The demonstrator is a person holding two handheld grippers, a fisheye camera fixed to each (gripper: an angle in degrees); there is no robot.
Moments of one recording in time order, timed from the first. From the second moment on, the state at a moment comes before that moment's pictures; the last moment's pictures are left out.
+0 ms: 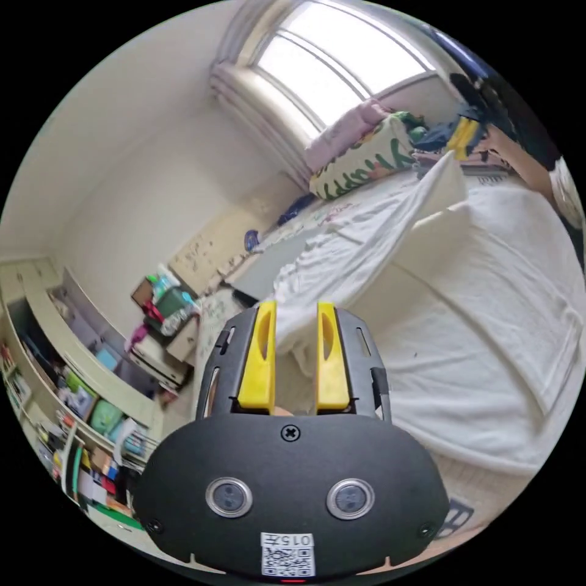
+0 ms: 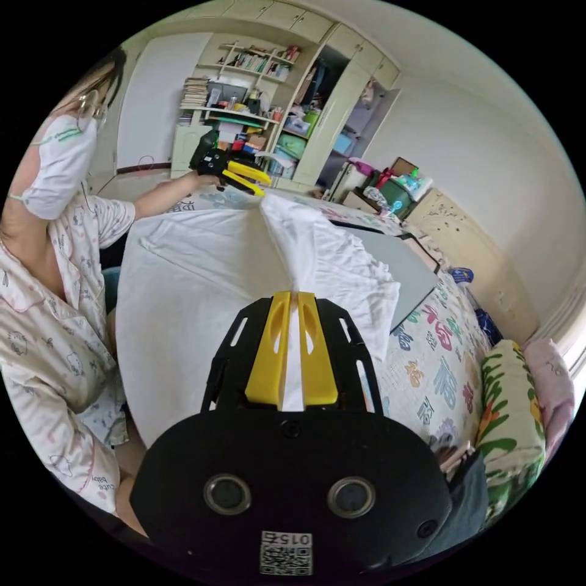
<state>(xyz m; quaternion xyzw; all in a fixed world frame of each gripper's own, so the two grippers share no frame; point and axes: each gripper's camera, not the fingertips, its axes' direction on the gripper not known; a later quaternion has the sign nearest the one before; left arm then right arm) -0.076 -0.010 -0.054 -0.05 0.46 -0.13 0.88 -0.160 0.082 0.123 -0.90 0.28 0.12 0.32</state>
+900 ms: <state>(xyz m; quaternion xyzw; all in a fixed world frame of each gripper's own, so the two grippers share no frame) -0.086 -0.049 0.072 -0.13 0.48 -0.13 0.86 -0.206 0.144 0.232 -0.90 0.30 0.13 0.27</state>
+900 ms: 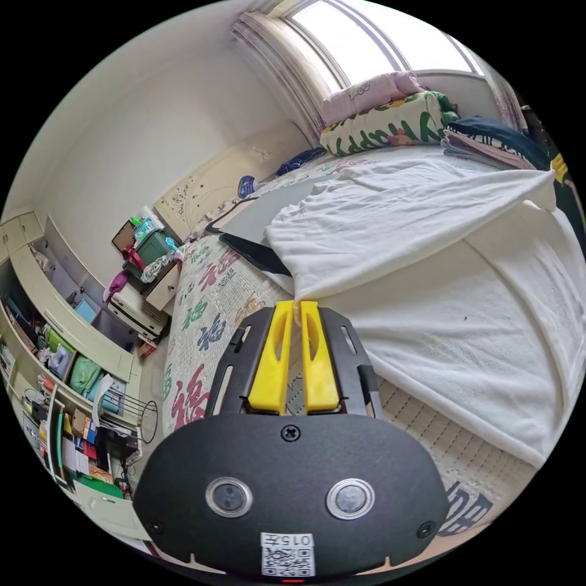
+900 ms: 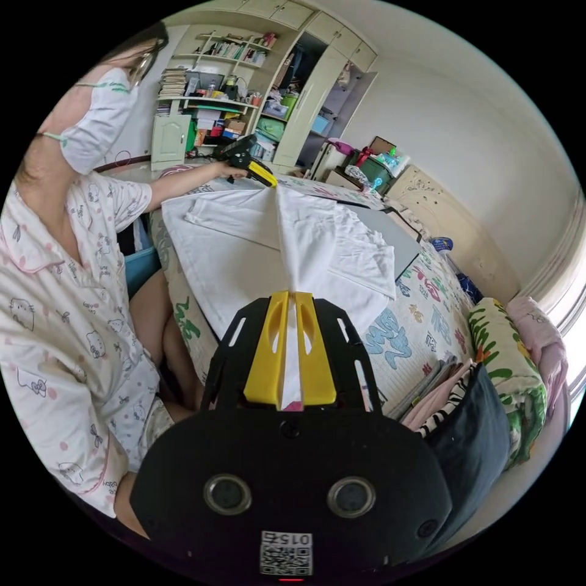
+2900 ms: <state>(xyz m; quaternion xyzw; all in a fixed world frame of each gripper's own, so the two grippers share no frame) -0.072 -0.045 0.098 -0.14 0.46 -0.09 0.87 -0.026 0.212 0.126 -0.81 0.51 0.21 0.22</state>
